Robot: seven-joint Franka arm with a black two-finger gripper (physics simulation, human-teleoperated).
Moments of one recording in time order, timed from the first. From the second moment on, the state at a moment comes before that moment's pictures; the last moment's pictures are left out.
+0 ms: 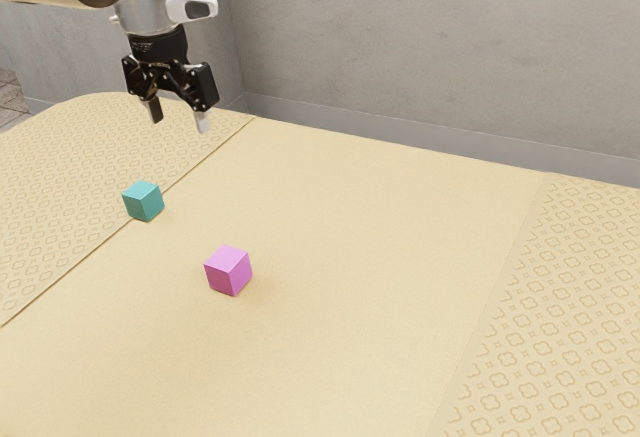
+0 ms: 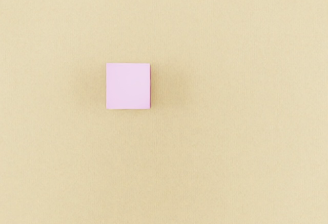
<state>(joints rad) 0.00 0.00 0.00 -1.57 0.00 1.56 0.00</state>
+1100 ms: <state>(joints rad) 0.13 0.02 -0.13 -1.06 -0.03 1.25 0.03</state>
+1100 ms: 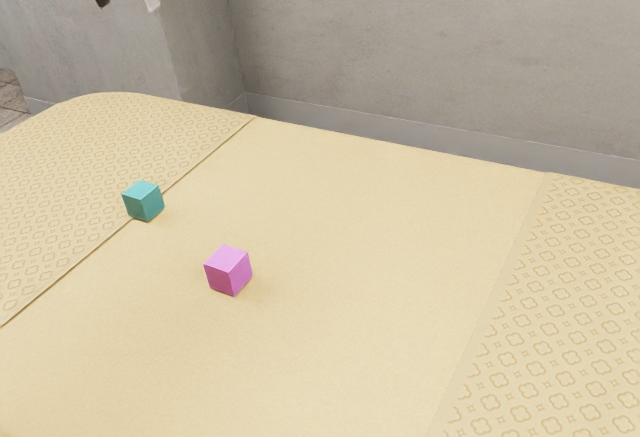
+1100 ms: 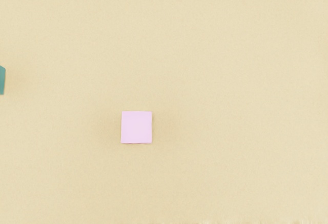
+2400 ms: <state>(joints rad) 0.33 0.48 0.05 -1.39 0.03 1.84 0.47</state>
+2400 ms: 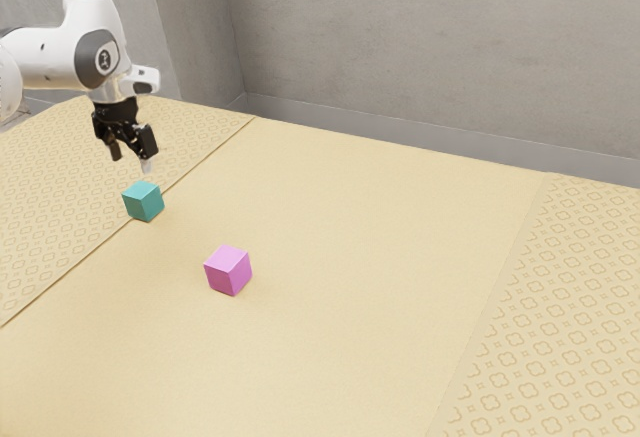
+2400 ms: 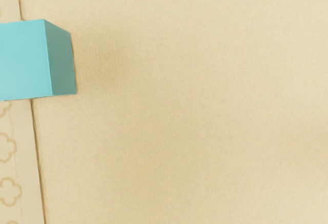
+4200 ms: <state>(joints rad) 0.34 0.89 0.19 -1.04 -0.06 1.94 0.76</state>
